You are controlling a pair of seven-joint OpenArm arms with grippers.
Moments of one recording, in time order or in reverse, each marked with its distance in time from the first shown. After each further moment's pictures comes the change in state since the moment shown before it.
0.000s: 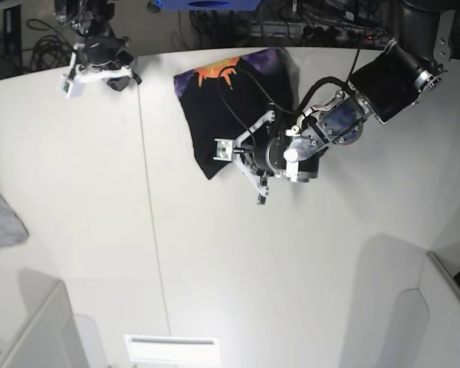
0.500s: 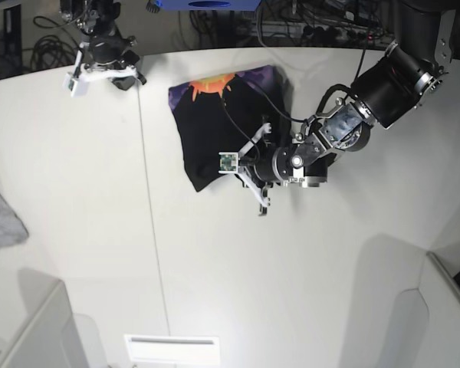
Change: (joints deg) left arm -1.0 -0.2 -0.2 -8.4 7.2 1.2 -22.4; right arm 0.1 -1.9 -0.3 0.0 0.0 0.0 0.0
